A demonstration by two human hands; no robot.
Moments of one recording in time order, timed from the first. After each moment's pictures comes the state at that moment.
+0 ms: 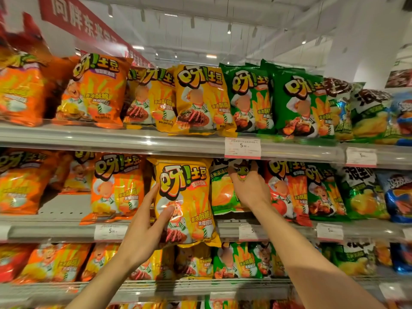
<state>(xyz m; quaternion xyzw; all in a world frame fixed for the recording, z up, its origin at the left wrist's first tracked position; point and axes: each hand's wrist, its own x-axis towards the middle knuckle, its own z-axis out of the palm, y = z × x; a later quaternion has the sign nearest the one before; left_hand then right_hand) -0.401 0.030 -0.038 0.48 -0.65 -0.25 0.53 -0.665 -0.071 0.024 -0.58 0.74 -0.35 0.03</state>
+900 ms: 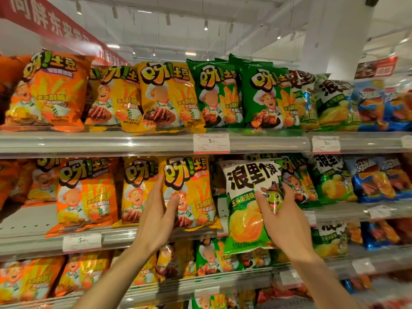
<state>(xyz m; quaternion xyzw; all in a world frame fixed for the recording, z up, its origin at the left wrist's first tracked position) -0.478 -0.009 -0.037 0.49 -0.69 -0.16 0.51 -0.759 0.052 -0.014 -0.54 0.72 -0.43 0.00</state>
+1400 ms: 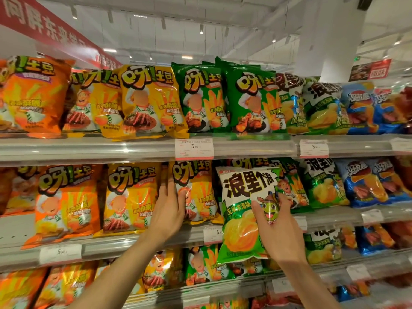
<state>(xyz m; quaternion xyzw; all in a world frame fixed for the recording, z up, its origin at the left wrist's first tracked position) -0.538 -0.069 -0.037 0.55 -0.72 -0.08 0.42 -0.782 0.052 -0.020 -0.51 0.74 -0.44 0.07</state>
